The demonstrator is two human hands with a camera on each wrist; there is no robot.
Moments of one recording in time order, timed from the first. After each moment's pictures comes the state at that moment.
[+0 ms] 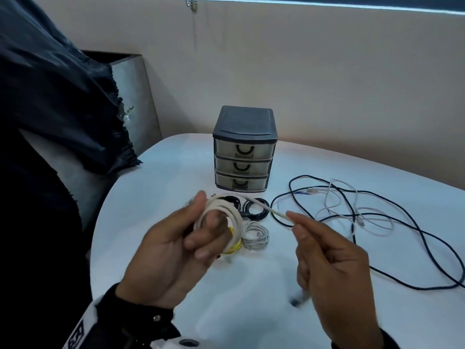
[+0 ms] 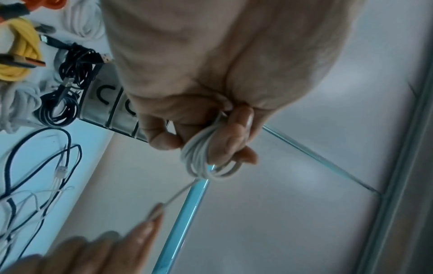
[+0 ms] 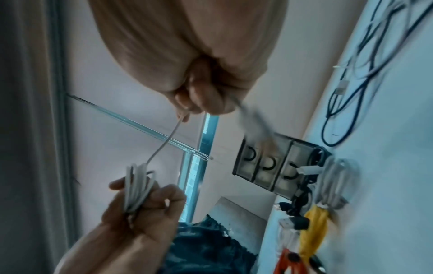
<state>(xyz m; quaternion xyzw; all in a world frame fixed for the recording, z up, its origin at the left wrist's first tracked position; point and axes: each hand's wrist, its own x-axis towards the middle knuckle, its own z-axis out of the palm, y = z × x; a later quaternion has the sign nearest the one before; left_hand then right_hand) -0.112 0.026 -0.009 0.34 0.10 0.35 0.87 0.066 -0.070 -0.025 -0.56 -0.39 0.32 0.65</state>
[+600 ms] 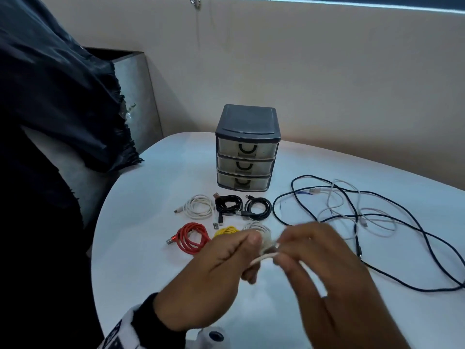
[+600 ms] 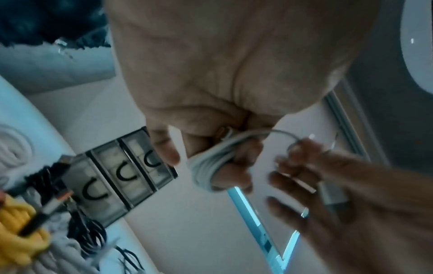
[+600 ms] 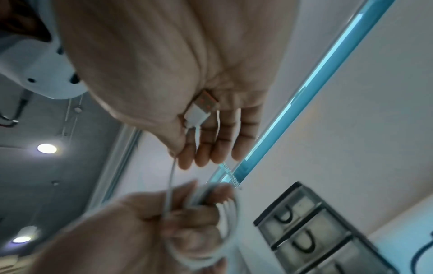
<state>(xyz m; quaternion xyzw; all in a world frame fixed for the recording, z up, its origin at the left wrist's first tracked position) -0.086 0.010 -0.037 0.74 0.23 0.31 0.56 0.066 -0.085 -0.014 -0.58 -0.71 -0.01 0.40</state>
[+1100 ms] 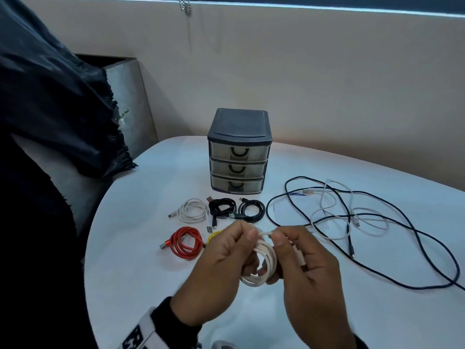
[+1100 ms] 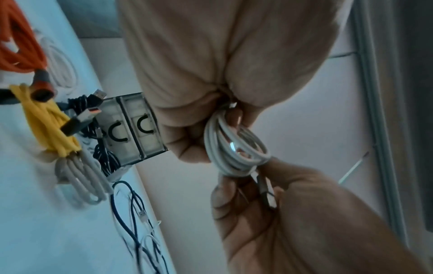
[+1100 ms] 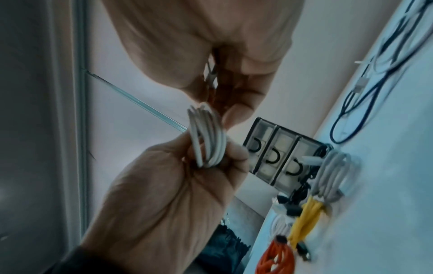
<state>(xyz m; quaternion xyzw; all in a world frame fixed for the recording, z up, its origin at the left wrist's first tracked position) -0.062 0.010 -0.052 0.59 0.25 0.36 0.68 0.056 -0.067 -0.044 -0.58 -0.49 0.21 0.62</state>
